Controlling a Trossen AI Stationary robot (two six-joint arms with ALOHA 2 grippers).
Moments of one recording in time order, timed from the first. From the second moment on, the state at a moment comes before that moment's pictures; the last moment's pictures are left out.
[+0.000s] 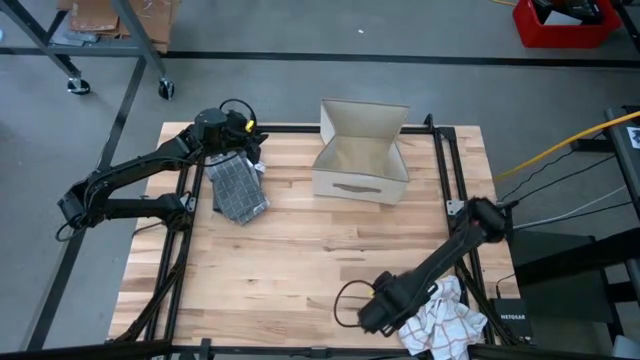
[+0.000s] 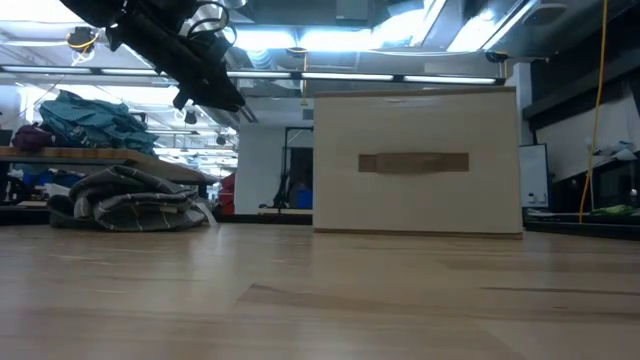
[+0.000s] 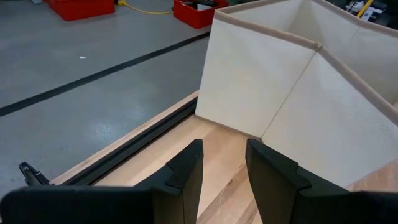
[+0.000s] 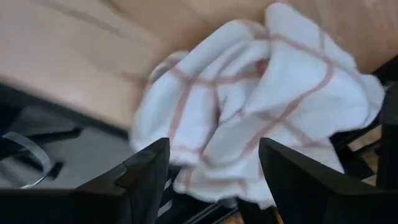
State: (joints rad) left arm 0.69 1.01 0.72 -0.12 0.04 -0.16; right arm 0.69 1.98 1.64 -1.37 -0.40 1.55
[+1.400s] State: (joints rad) left arm 0.69 1.01 0.72 -0.16 0.04 -0.26; right arm 0.68 2.13 1.55 -1.41 -0.34 1.30
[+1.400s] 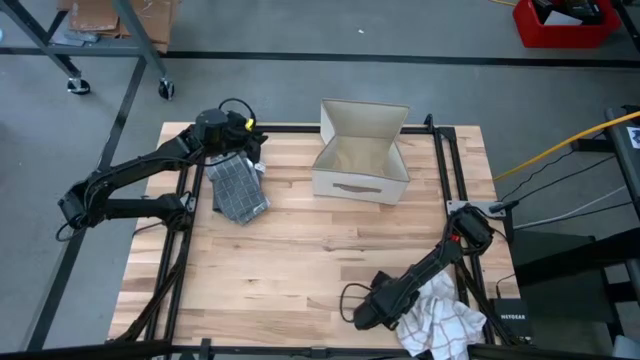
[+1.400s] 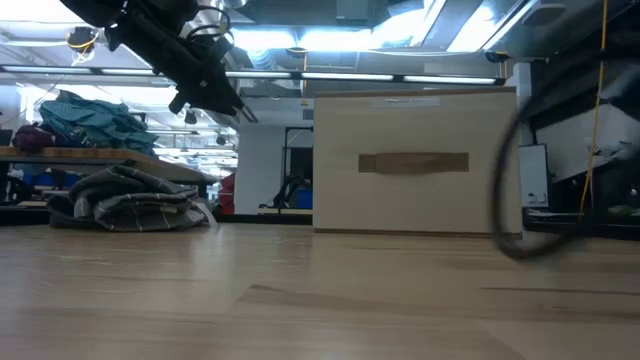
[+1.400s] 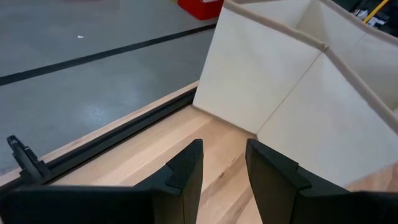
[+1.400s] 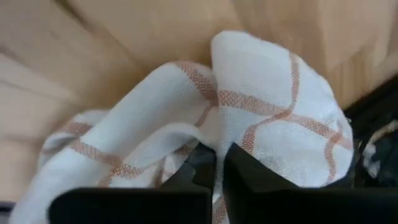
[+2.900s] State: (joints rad) left arm 0.47 1.01 0.72 -0.78 0.44 -0.05; right arm 0.16 2.13 1.62 -0.35 -0.15 0.45
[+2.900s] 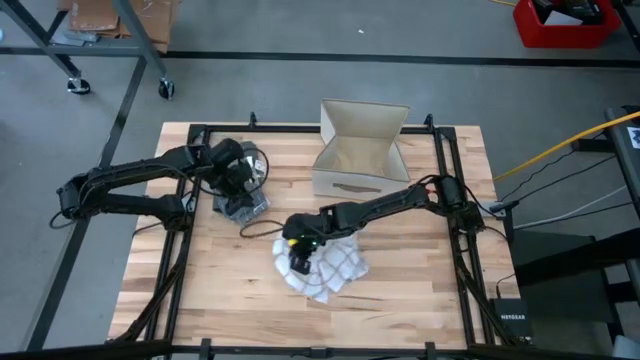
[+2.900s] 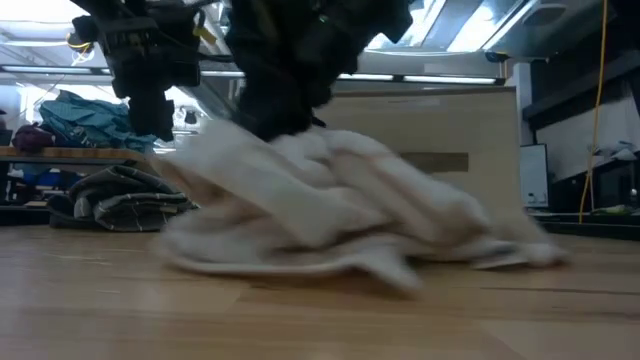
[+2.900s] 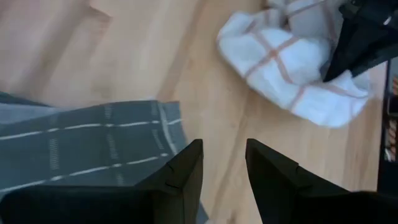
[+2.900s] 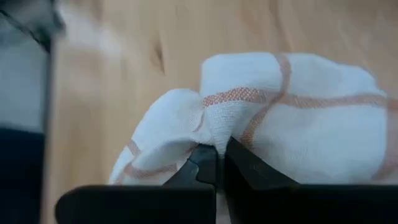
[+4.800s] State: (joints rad) left arm -0.09 1.01 0.72 -0.75 0.41 0.09; right arm 0.41 2.14 2.00 -0.87 -0.12 0.68
